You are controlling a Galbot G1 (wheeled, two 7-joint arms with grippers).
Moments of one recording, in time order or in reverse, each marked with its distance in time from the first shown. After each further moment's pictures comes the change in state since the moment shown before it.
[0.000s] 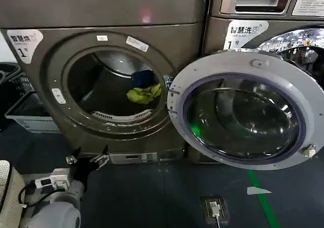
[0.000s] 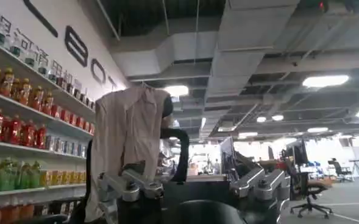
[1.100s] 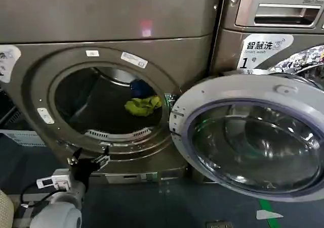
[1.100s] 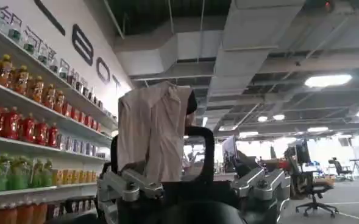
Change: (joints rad) left arm -0.002 -0.004 0.005 0.017 0.019 0.000 0.005; right arm -0.001 0.005 0.004 -0.001 -0.001 0.003 0.000
